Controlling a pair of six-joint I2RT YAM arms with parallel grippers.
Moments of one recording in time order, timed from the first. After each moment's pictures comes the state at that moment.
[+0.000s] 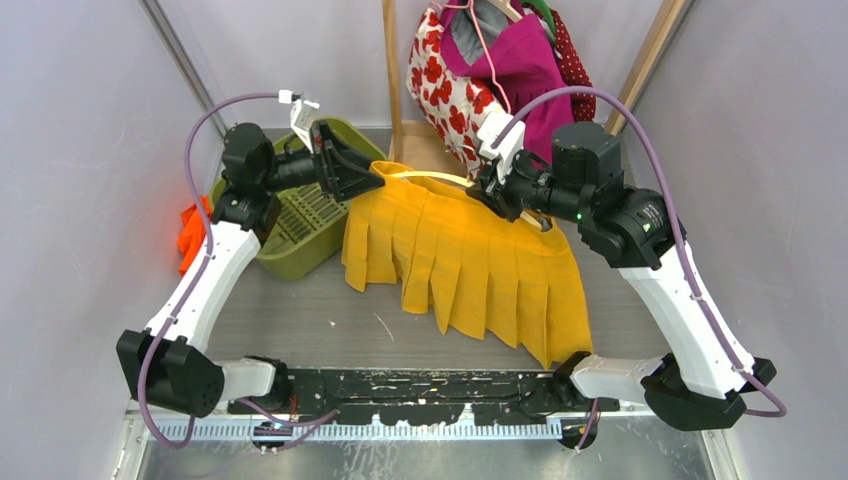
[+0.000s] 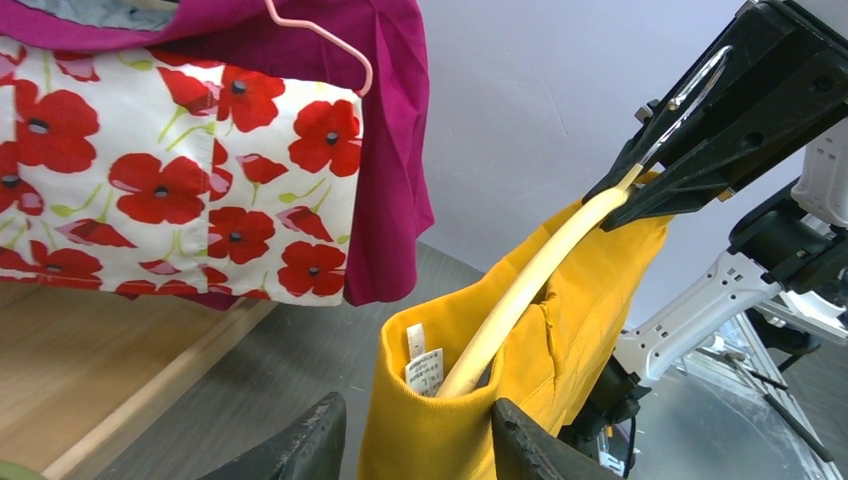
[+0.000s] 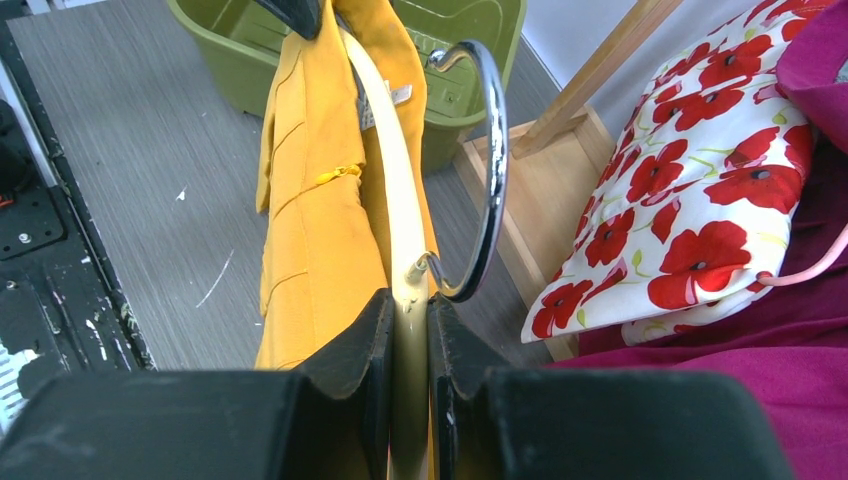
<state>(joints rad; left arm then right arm) -0.22 1.27 1.21 0.15 1.07 -0.40 0.66 1.20 1.76 -0.90 -0.25 -0.34</state>
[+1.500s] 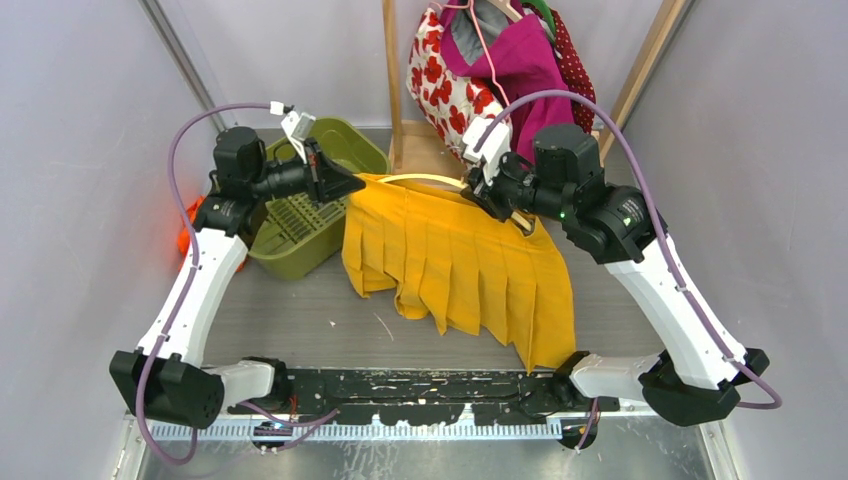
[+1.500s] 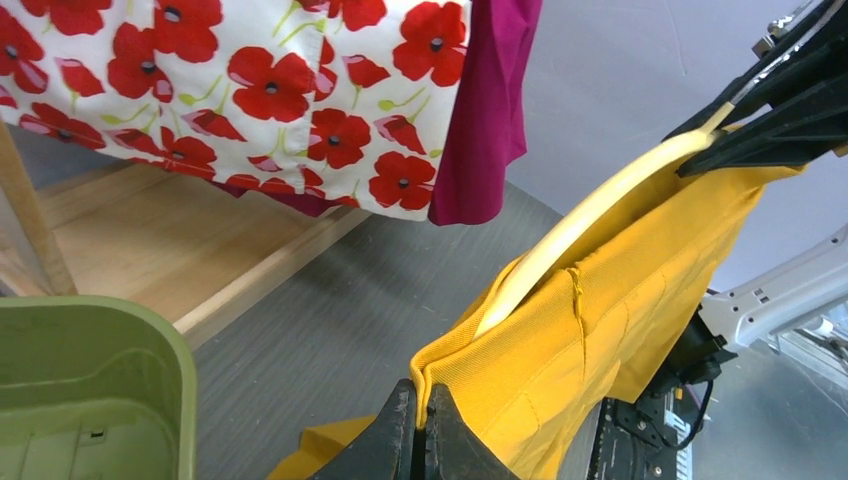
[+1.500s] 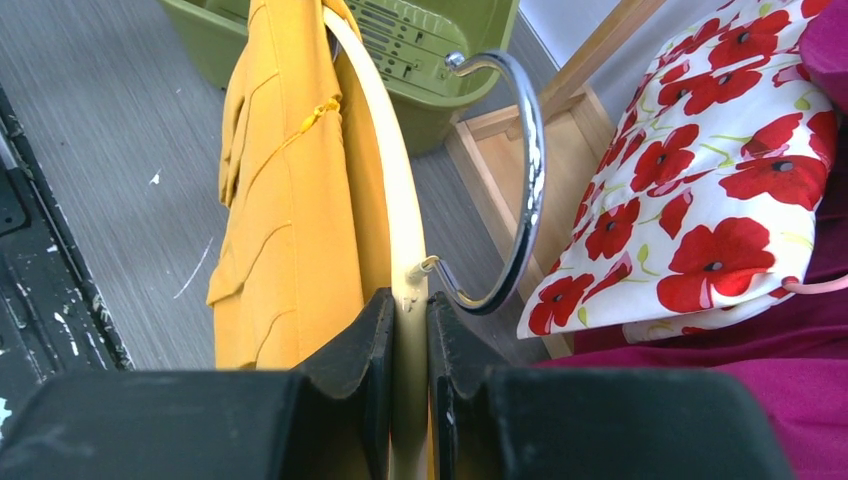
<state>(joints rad) -0.16 1.22 1.24 -0.24 0.95 -0.12 0.67 1.22 1.72 -0.88 -0.19 -0.36</state>
